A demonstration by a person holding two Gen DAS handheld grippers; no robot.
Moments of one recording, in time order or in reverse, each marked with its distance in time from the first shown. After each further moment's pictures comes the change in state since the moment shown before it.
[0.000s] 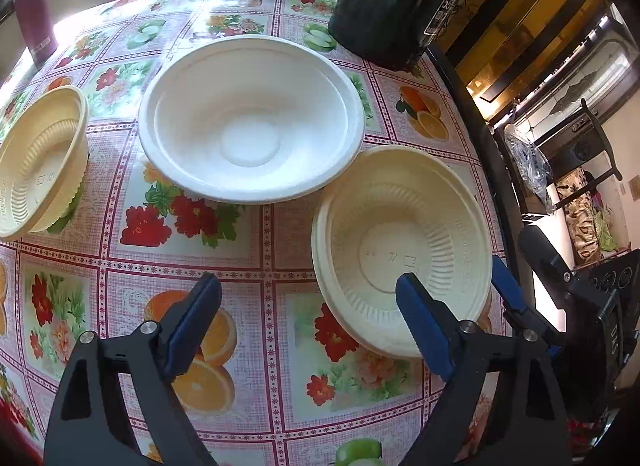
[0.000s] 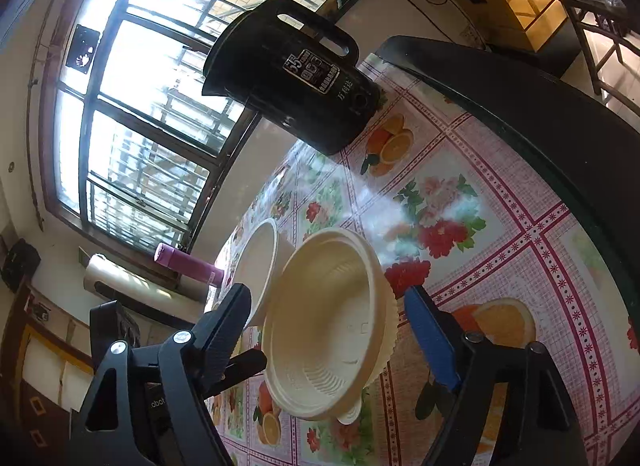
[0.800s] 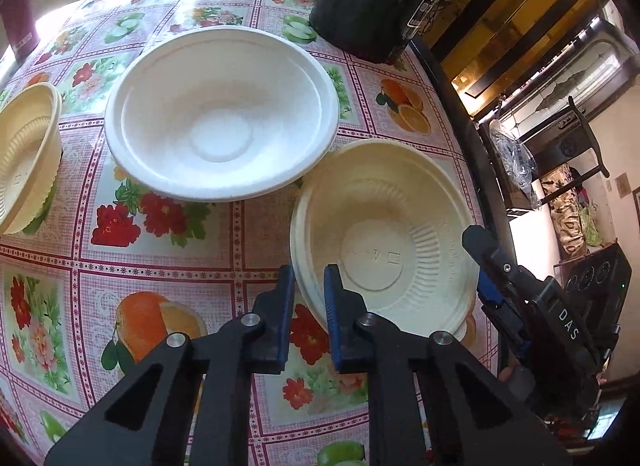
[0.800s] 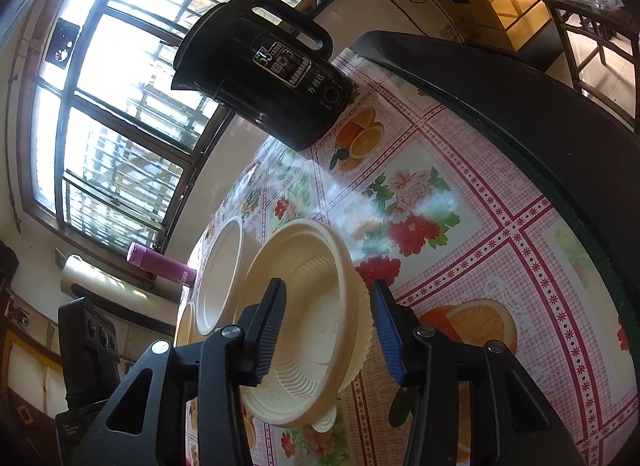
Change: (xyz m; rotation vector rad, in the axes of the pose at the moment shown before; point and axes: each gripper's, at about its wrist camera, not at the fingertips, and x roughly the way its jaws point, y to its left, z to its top) left arm 0.009 -0.007 0.003 0.004 0.013 -0.063; right arm 0.011 -0.008 0.002 0.006 0.013 -0.105
